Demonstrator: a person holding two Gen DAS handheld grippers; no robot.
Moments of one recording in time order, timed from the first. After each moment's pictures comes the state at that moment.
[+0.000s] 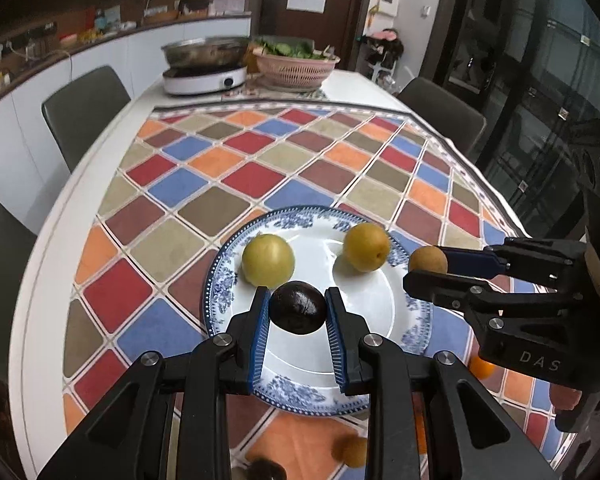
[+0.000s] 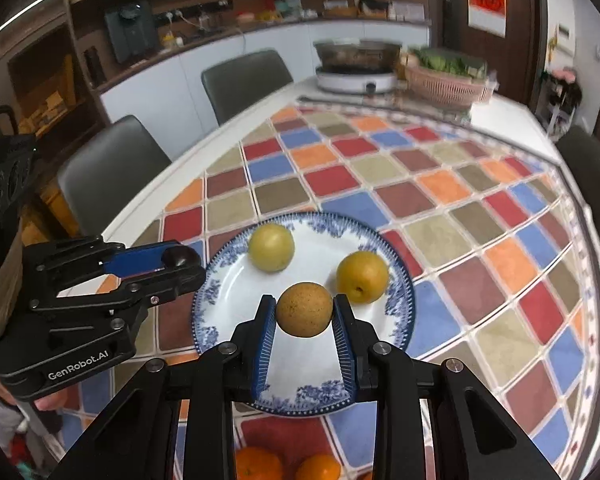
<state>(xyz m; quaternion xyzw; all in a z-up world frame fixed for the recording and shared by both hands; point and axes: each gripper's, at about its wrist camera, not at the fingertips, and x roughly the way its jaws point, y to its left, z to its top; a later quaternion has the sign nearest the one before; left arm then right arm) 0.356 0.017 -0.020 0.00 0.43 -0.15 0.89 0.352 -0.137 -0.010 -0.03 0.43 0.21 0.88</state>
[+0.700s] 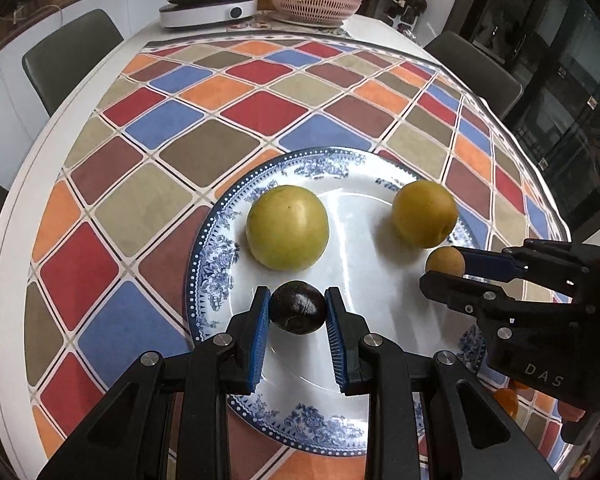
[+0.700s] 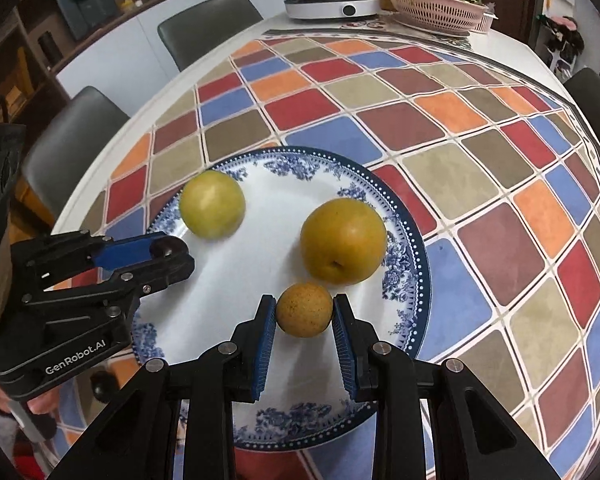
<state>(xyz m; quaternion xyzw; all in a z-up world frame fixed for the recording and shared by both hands) 0.406 0.013 -0.085 0.00 0.52 -0.13 0.84 0.401 -0.134 -0.076 -0.02 0.52 0.18 0.83</state>
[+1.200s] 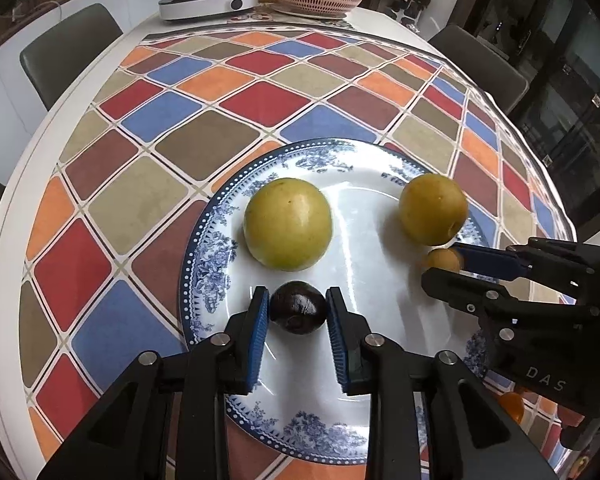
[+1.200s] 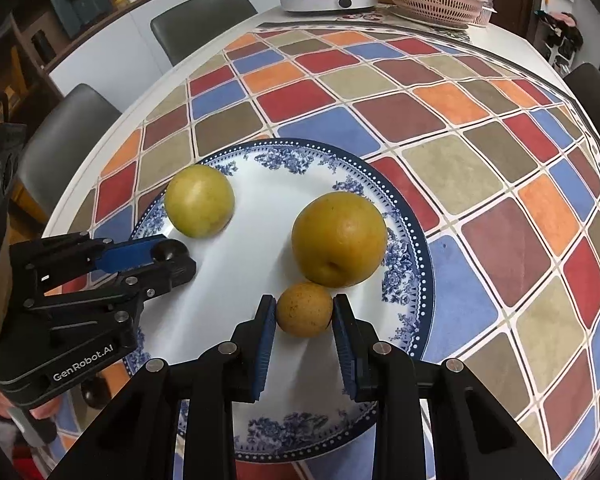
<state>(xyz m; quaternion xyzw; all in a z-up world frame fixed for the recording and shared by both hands) 0.411 0.011 -0.089 0.00 0.53 -0.13 0.84 0.407 -0.134 -0.083 -0.02 0.53 0.18 0.83</state>
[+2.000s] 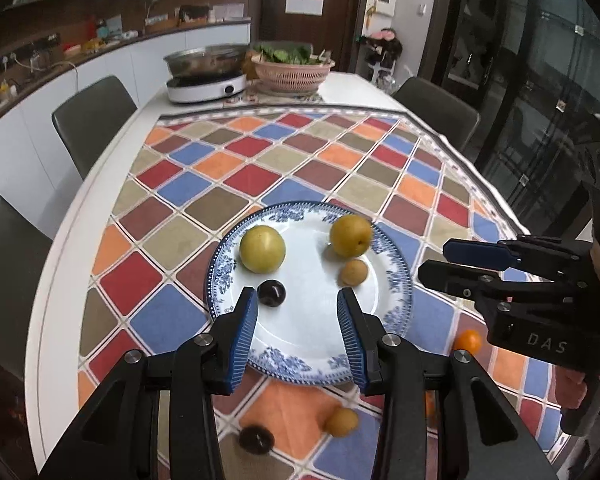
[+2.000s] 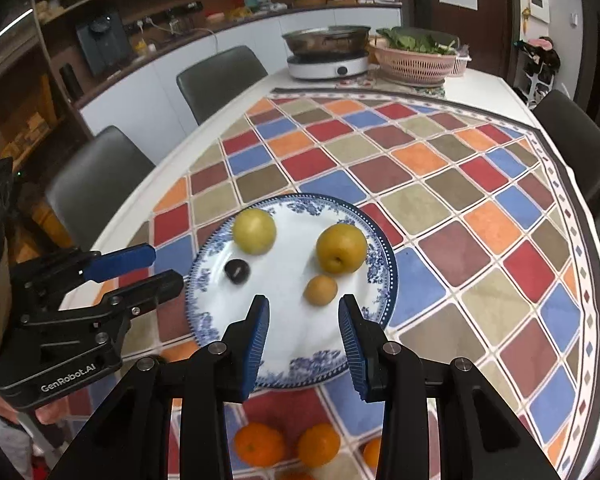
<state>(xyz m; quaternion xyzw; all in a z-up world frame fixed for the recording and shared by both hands) 0.312 0.007 0.007 0.02 0.42 -0.14 0.90 0.330 -0.157 -0.002 0.00 0.44 0.18 0.88</state>
